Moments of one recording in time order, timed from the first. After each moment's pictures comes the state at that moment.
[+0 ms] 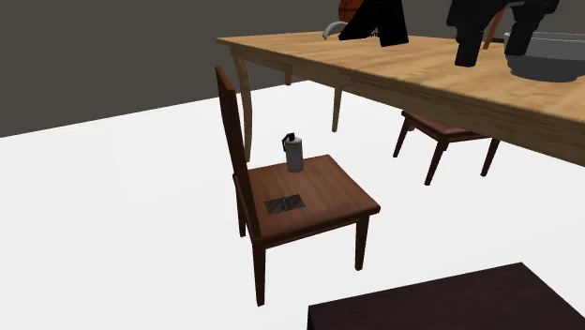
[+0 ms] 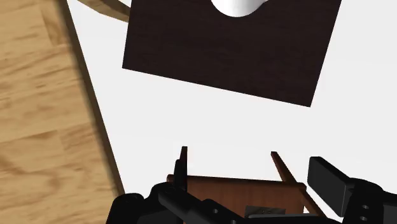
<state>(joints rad) 0.01 -0.82 0.07 -2.36 -0.03 1.50 -0.15</state>
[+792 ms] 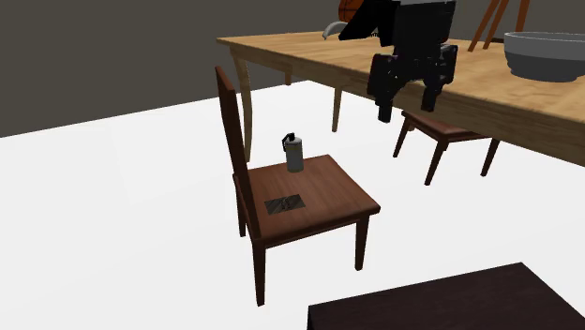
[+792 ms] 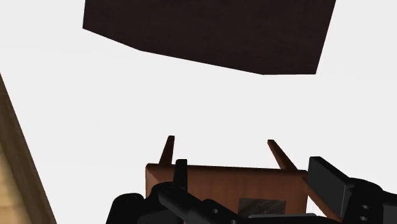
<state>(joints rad) 0.03 -0.58 0.15 -2.46 0.03 1.83 -0.05</state>
